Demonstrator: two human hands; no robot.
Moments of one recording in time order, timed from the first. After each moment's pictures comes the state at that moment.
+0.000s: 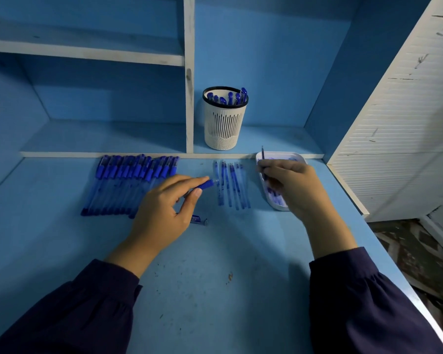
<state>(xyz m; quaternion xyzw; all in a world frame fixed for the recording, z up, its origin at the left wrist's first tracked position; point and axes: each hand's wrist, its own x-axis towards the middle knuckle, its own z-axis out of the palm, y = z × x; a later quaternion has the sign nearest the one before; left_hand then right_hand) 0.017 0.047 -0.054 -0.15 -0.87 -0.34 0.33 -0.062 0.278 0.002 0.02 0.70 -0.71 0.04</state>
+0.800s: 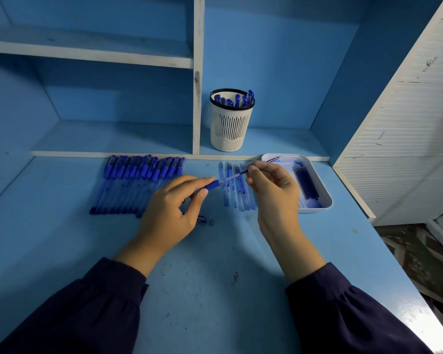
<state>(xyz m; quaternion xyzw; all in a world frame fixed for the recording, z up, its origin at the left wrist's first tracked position) 0.018 0.047 -0.053 -0.17 -0.85 -0.35 0.35 -0.030 0.223 -0.014 0.01 0.56 -0.83 -0.07</state>
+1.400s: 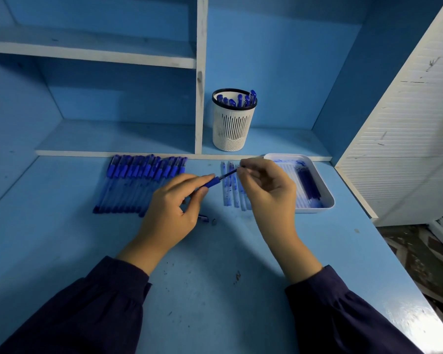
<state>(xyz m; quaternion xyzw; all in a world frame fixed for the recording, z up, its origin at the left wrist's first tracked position) 0.017 0.045 -0.054 -0.16 -0.85 -0.36 0.35 -0.016 0.221 -0.013 -0.14 0.67 -0.71 -0.14</state>
